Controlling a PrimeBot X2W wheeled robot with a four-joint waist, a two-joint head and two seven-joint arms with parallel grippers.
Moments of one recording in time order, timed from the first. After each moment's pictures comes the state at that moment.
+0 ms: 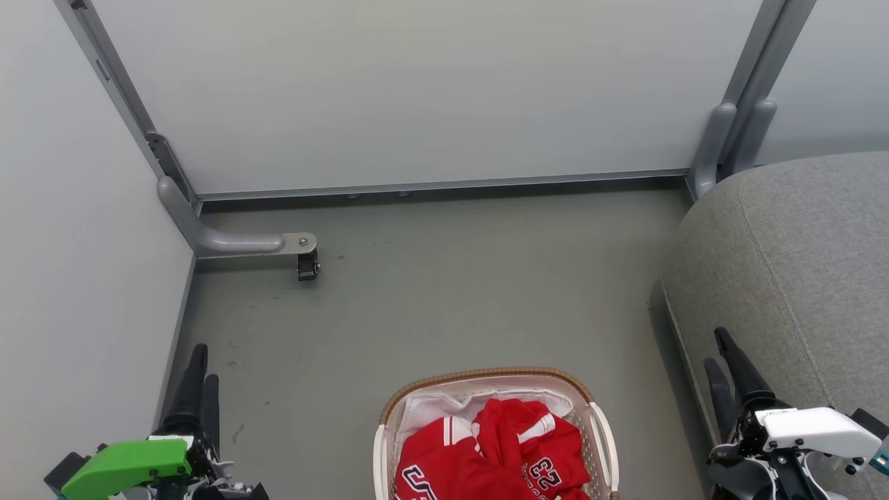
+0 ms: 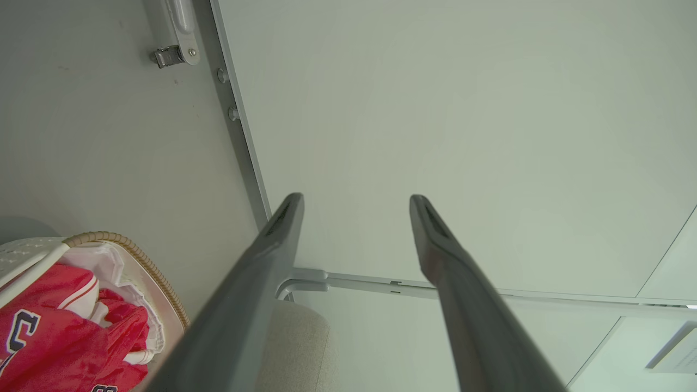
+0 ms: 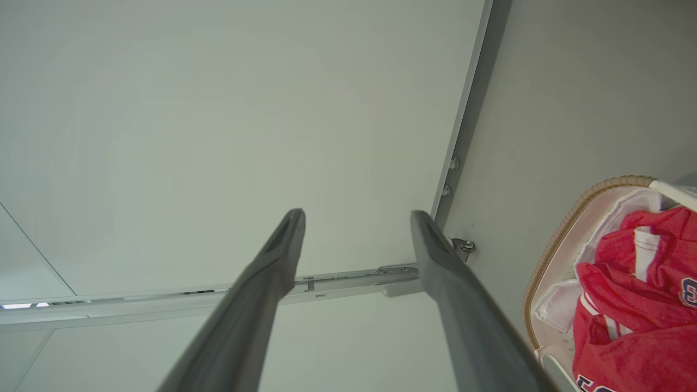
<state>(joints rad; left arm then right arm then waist) -0.05 0.04 0.09 0.29 -1.61 -0.13 0.09 -0.07 -0.03 -0.09 0.30 1.60 0.13 0.09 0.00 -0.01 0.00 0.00</state>
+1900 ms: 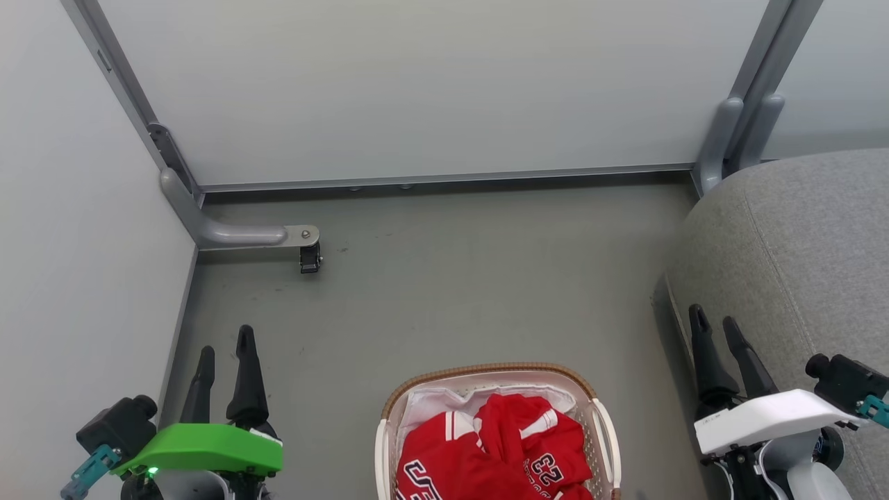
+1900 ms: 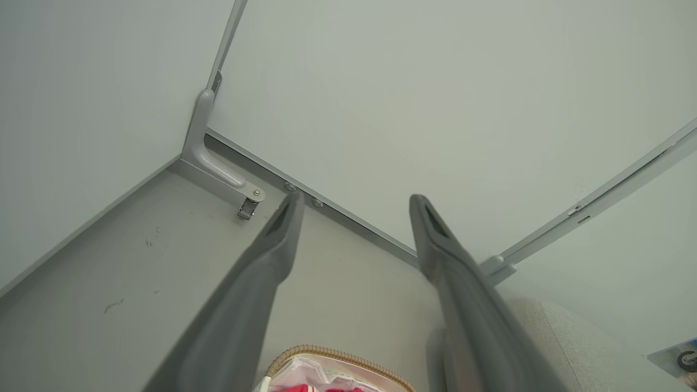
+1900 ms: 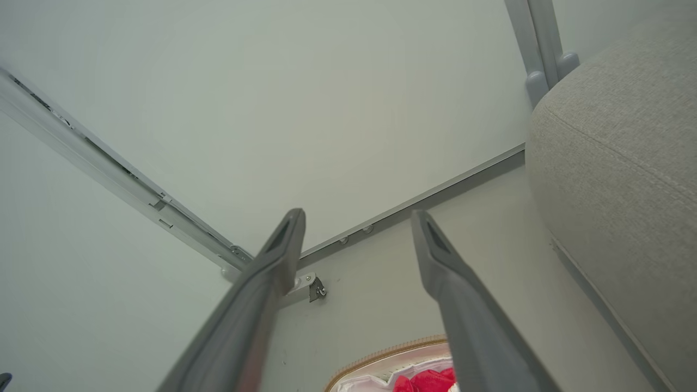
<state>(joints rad) -0.03 0.04 -0.06 0.17 -0.72 -0.06 -0.12 -0.05 -0.04 -0.02 0.17 0.69 0.13 -0.12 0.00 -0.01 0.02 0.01</state>
